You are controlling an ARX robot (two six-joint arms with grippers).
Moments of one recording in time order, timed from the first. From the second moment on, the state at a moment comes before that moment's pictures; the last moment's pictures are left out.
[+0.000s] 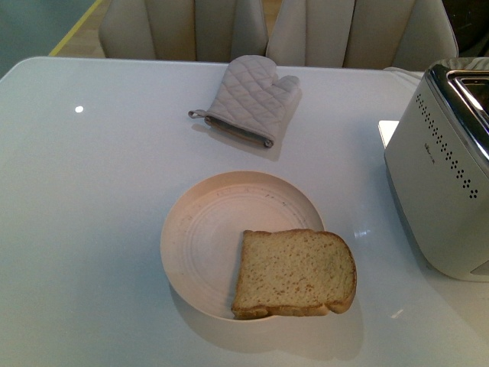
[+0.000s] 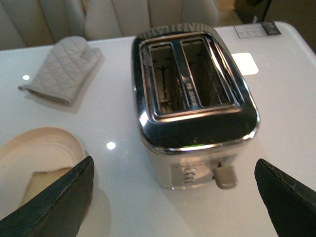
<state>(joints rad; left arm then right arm) 0.00 0.00 0.01 0.00 0.00 -0.01 0.25 0.46 0.24 -0.19 0.22 0.24</state>
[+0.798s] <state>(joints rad) 0.00 0.00 0.01 0.00 0.00 -0.01 0.38 1.56 0.47 0.24 -0.02 0.82</state>
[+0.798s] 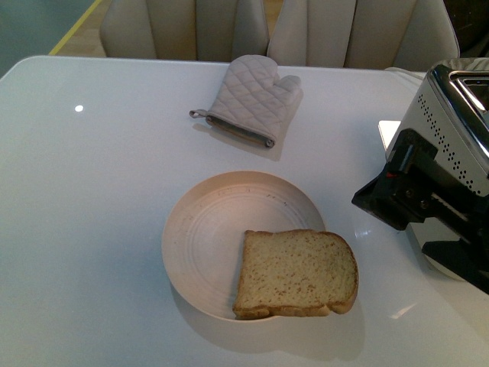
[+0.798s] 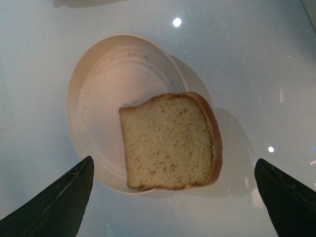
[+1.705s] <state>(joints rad) 0.00 0.00 0.01 0.00 0.00 -0.01 0.37 2.11 0.71 0.35 -0.13 0.95</state>
